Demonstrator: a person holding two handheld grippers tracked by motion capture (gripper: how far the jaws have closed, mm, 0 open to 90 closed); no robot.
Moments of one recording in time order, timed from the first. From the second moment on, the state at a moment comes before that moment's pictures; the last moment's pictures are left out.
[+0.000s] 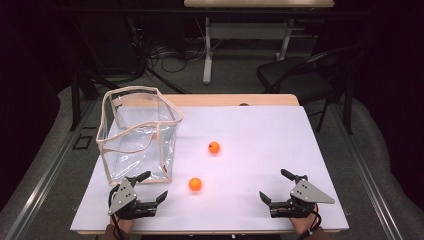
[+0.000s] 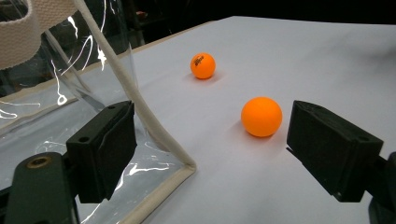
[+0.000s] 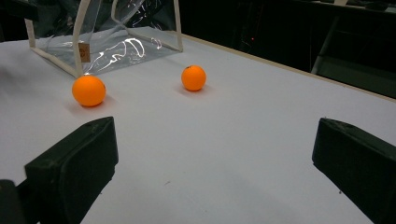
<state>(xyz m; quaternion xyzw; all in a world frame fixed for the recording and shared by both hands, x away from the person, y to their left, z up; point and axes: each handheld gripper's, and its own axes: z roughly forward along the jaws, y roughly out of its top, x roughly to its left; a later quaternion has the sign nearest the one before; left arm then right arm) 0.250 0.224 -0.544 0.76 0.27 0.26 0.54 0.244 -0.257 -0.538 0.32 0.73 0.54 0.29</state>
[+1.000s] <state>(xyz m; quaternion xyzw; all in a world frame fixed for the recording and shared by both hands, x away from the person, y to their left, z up) 0.251 0.224 -0.545 0.76 0.27 0.26 0.54 0.267 -0.220 -0.545 0.31 0.78 0.49 0.23</state>
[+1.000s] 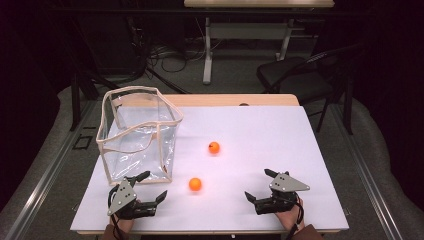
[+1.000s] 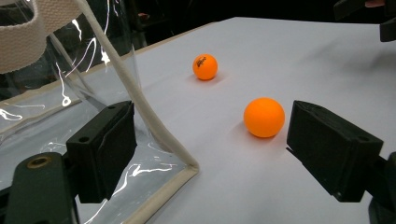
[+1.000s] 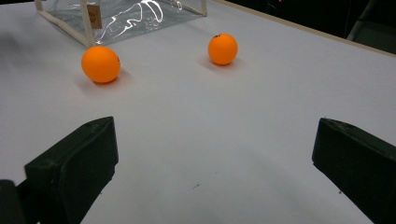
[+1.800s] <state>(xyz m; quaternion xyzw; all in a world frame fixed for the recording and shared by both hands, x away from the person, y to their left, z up) 0.251 0.224 -0.545 0.76 0.27 0.26 0.53 0.286 -0.186 -0.541 0.28 0.81 0.47 0.20</state>
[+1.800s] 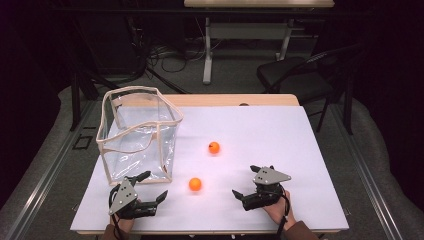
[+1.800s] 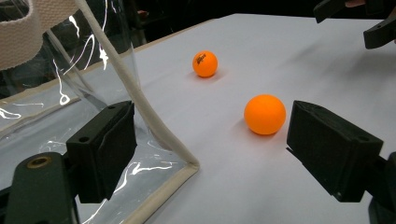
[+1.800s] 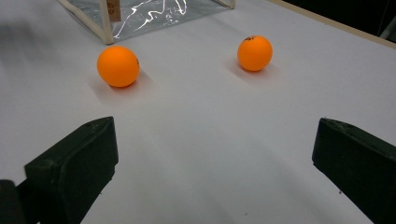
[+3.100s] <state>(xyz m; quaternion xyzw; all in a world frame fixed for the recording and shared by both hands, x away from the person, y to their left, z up) 0.251 0.224 -0.545 0.76 0.27 0.26 0.53 0.310 -0.142 -0.528 0.26 0.83 0.47 0.17</state>
